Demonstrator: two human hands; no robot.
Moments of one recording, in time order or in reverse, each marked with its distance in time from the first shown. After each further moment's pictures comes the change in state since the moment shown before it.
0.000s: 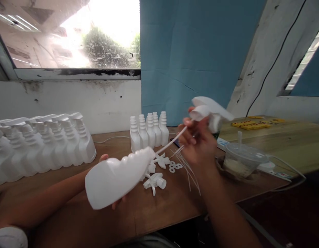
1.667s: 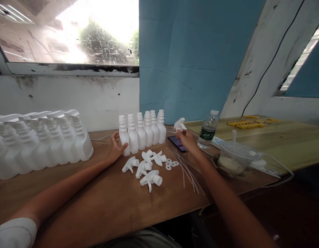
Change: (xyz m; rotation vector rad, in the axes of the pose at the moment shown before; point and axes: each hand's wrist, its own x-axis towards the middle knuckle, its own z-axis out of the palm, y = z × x) left_hand 0.041 -0.032 -0.119 0.665 1.430 0.854; right_hand 0.043 0.076 -0.134 -1.023 0.237 0.441
